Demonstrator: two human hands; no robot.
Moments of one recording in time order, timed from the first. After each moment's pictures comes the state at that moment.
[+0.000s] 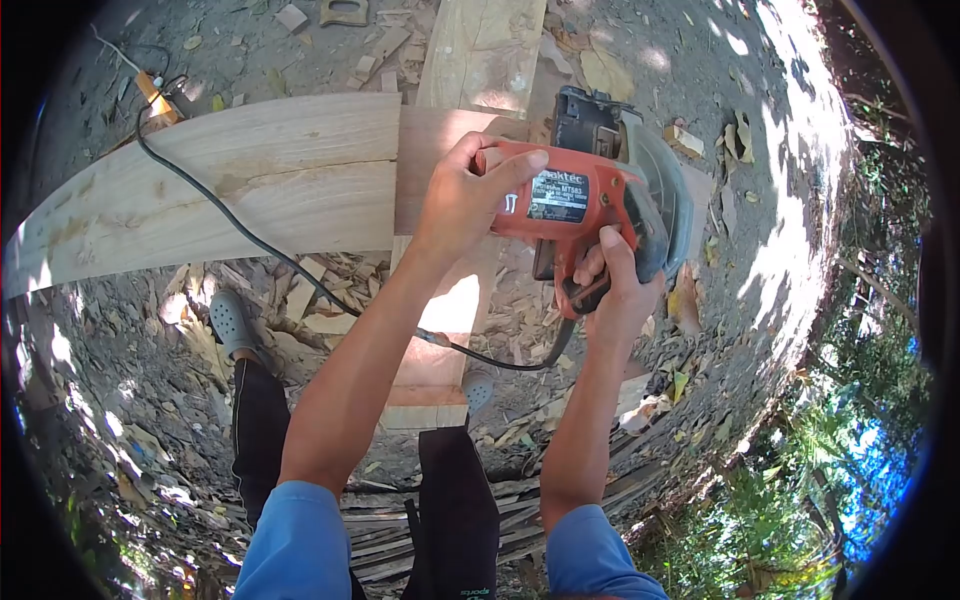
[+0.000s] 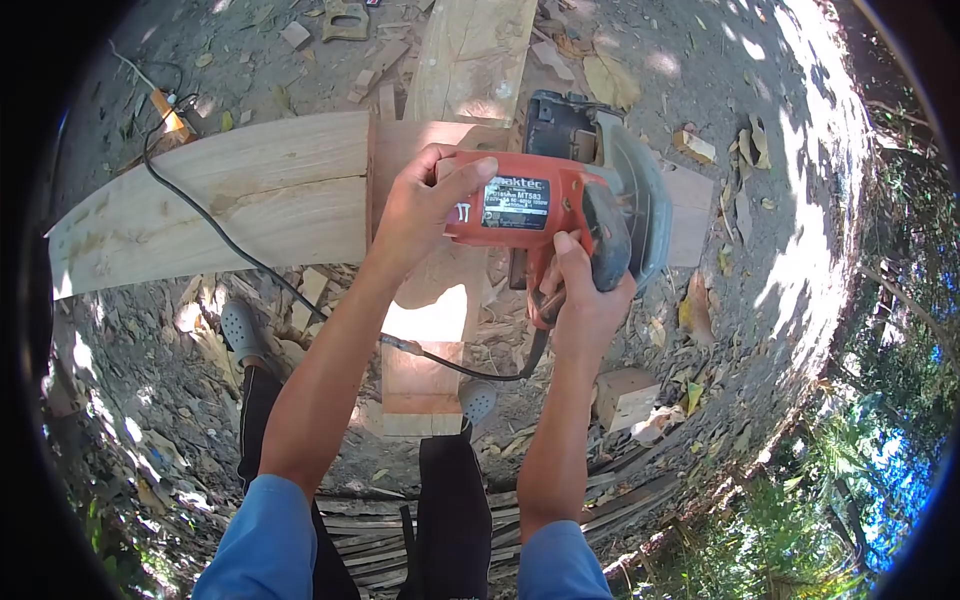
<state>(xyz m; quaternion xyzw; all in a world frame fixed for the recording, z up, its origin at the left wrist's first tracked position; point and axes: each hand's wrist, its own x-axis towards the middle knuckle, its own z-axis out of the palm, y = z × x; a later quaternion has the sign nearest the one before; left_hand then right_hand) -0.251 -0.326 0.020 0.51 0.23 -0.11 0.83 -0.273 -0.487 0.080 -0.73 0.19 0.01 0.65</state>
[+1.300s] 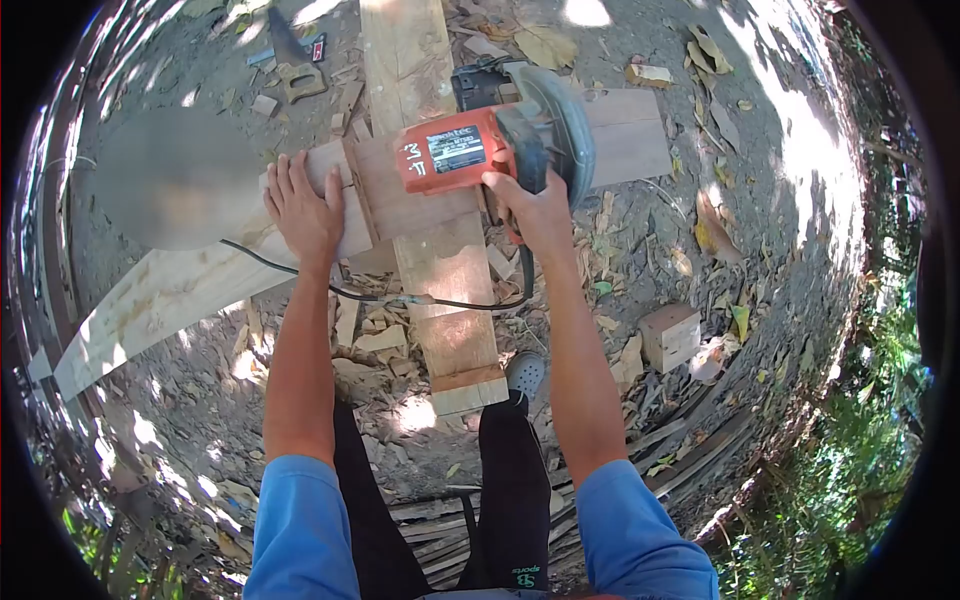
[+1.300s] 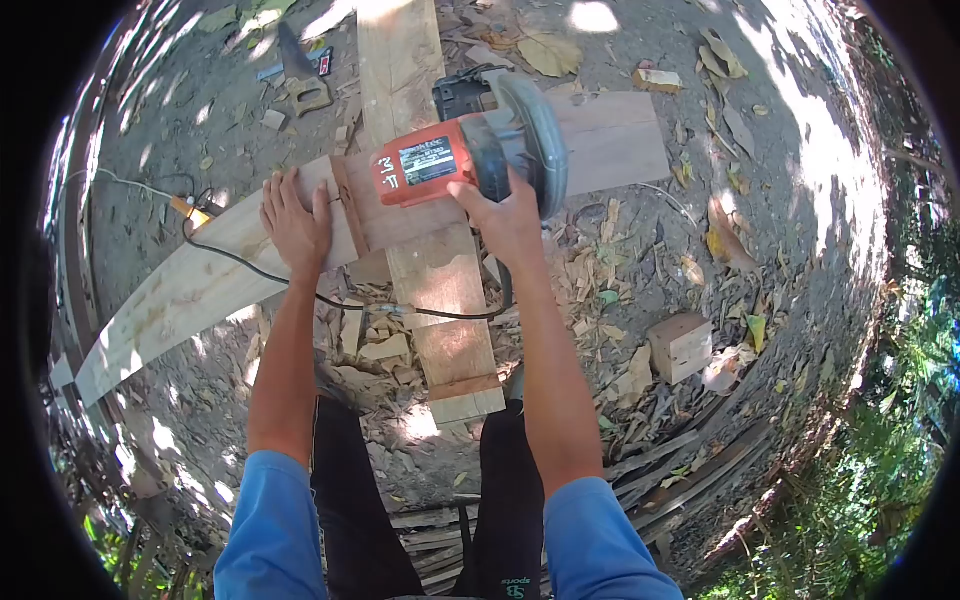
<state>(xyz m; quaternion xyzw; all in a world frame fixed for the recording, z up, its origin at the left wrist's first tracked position) -0.271 -0.229 -0.010 0.97 0.12 0.19 0.09 -0.273 -0.500 0.072 -0.71 0.15 0.10 0.68</state>
